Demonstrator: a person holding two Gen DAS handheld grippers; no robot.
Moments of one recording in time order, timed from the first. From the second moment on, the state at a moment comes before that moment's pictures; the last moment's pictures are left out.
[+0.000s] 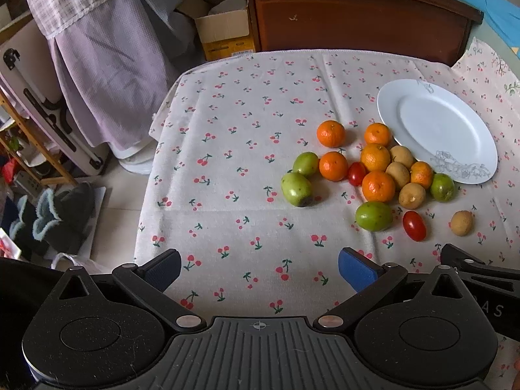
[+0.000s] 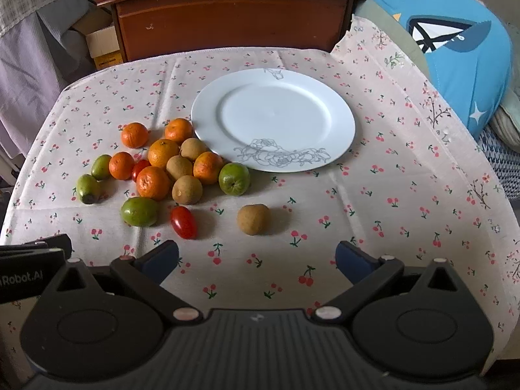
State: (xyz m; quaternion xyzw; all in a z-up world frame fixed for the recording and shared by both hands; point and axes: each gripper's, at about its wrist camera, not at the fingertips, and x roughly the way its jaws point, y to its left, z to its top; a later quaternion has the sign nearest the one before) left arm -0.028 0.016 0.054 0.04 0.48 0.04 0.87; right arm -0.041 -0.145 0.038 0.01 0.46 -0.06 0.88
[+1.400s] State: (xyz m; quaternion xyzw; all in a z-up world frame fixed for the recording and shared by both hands) left arm 0.002 0.056 0.049 0.05 0.45 -0.03 0.89; right arm -0.055 -0.205 0.053 0.13 0.40 -0.03 0.91
